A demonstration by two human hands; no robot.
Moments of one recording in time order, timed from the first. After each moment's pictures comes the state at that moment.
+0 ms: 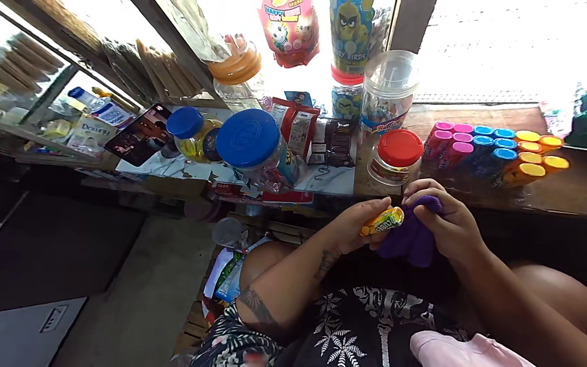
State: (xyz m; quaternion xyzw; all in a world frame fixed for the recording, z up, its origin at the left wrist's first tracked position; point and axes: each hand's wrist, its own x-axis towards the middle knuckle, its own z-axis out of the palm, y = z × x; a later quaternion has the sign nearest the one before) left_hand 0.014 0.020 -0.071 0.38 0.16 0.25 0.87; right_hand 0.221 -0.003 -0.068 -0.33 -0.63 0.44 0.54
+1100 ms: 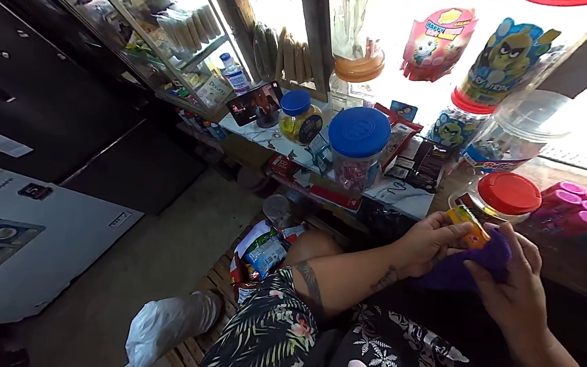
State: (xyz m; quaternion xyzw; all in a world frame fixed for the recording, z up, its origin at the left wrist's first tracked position) left_hand 0.027 0.011 -0.059 0.25 0.25 0.48 0.80; right_hand 0.194 -0.009 -0.081 -0.36 -0.78 0.18 0.48
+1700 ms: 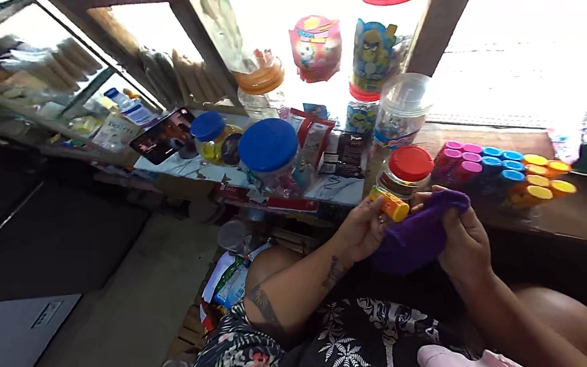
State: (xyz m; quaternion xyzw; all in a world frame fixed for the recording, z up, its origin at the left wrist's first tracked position) left_hand 0.025 0.017 -0.075 0.22 0.12 0.45 0.86; right_hand 0.212 -0.010 -0.068 -0.31 -0.52 0.48 0.63
